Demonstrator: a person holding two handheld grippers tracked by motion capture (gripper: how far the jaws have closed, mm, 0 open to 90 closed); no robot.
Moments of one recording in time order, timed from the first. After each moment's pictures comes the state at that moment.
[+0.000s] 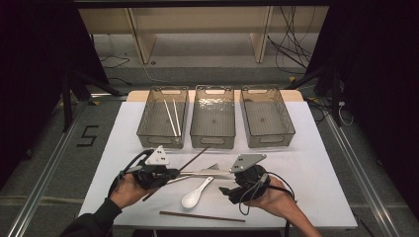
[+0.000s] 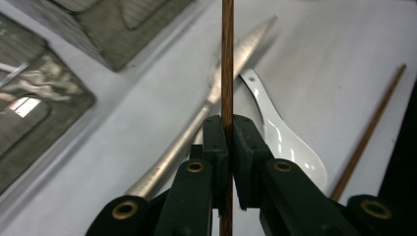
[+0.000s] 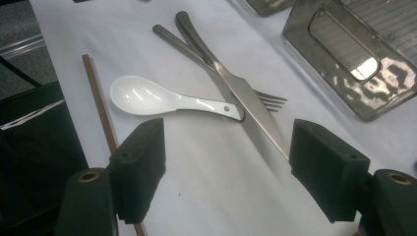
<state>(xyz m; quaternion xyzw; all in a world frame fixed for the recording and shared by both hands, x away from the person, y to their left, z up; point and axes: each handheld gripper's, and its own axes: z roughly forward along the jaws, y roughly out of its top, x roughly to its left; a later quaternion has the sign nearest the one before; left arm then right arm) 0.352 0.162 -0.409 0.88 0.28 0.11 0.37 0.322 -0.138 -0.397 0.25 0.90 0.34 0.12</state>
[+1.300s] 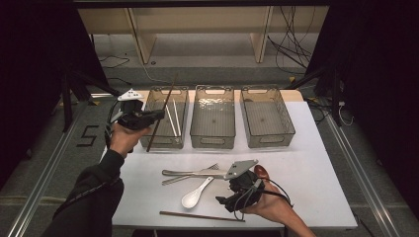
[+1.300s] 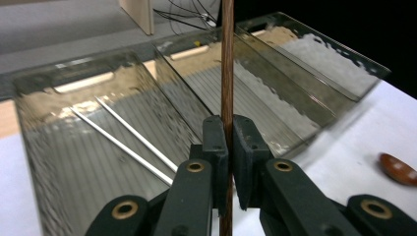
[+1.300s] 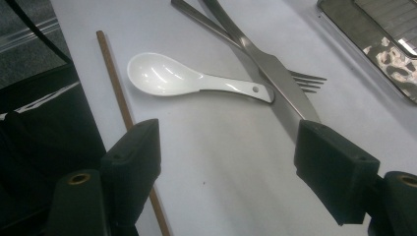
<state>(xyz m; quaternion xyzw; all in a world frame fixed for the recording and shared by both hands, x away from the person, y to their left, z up) 0.463 0.206 -0.345 0.75 0.43 0.17 0.47 0.315 -0.128 -0.412 0.25 0.91 0.32 0.08</state>
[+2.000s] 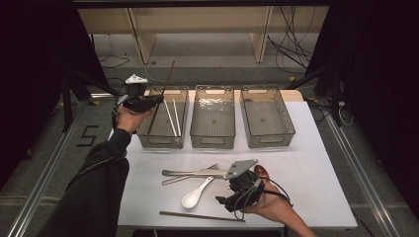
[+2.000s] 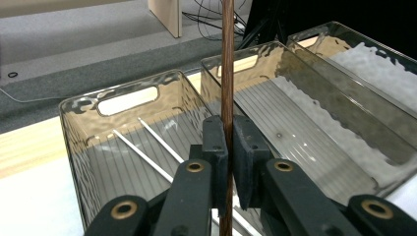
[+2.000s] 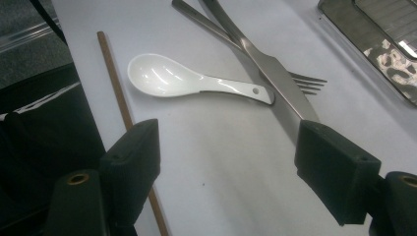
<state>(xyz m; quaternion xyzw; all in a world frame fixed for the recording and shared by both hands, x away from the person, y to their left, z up) 0.526 0.210 -0.353 0.75 0.45 0.20 0.45 0.316 -0.128 -0.413 0.25 0.91 0.32 0.08</state>
